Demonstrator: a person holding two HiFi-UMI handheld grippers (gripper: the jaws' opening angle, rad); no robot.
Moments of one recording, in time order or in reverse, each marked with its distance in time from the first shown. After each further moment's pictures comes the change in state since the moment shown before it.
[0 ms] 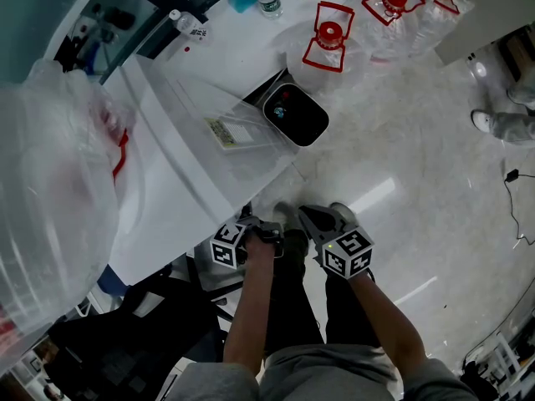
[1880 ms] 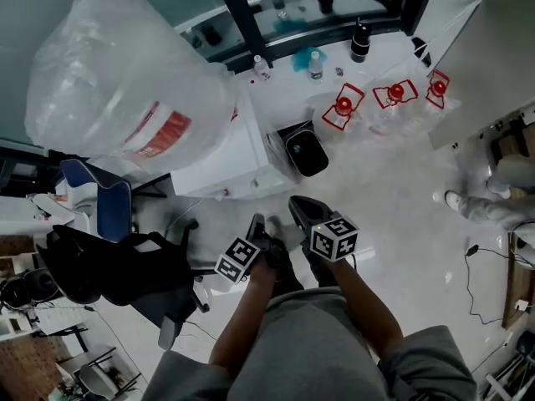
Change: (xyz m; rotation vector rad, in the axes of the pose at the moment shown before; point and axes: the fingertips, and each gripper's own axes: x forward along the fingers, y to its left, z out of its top) left arm -0.305 -0.169 -0.045 0.117 -0.102 -0.296; right arm -0.136 0.166 0.177 -0.119 -0.004 0.221
